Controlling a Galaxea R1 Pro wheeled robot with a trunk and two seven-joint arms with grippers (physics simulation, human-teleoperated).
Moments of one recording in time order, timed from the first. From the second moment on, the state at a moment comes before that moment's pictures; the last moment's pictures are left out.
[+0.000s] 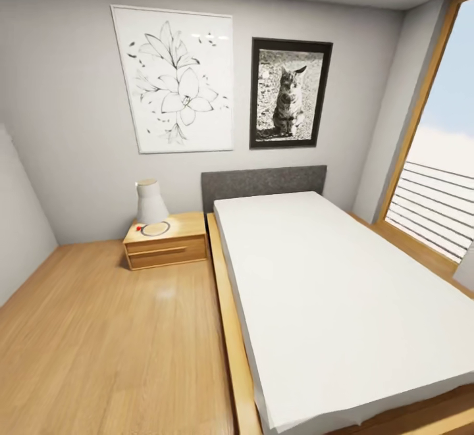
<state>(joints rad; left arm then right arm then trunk) 0.00 0.04 0.00 -0.26 0.10 -0.51 0.00 0.00 0.05 0.00 -0.30 0.07 -0.65 -0.10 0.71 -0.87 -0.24</state>
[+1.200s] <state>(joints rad) 0.00 0.04 0.00 -0.26 0.10 -0.51 0.01 -0.01 0.05 0.00 -0.30 0.07 -0.65 -0.10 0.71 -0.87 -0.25</state>
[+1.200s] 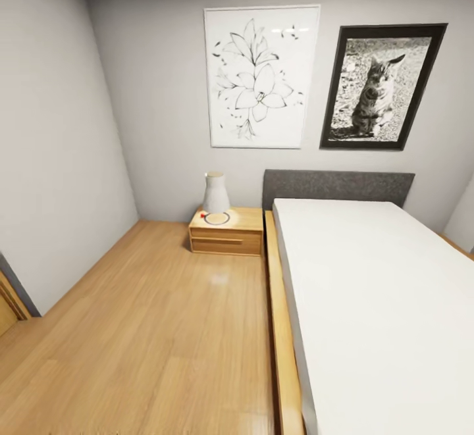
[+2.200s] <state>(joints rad) 0.00 0.04 0.01 -0.26 0.10 -0.51 0.01 -0.01 0.05 0.00 -0.30 0.07 -0.65 -0.10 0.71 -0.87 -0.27</state>
